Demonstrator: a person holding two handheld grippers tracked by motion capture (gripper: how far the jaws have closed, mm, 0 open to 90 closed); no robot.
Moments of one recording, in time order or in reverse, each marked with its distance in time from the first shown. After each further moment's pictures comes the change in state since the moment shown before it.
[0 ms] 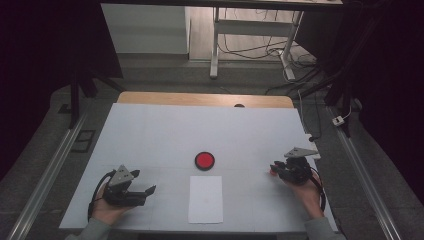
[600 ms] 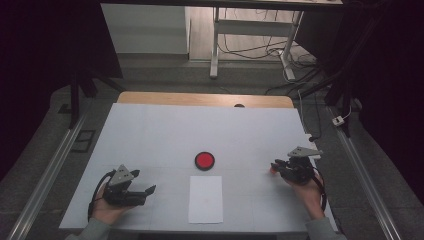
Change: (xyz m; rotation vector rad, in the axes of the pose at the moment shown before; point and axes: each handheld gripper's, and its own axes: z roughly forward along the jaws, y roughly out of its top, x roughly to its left) left arm 0.001 0.000 0.000 -0.004 0.004 -0.008; right arm -0.001 0.001 -0.008 -0.057 0.023 0.027
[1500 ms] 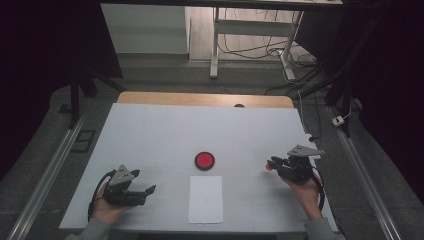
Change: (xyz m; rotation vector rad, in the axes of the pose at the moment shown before) left arm 0.000 0.000 0.001 0.002 0.002 0.001; right arm 0.012 0.011 -0.007 -0.088 0.047 -0.001
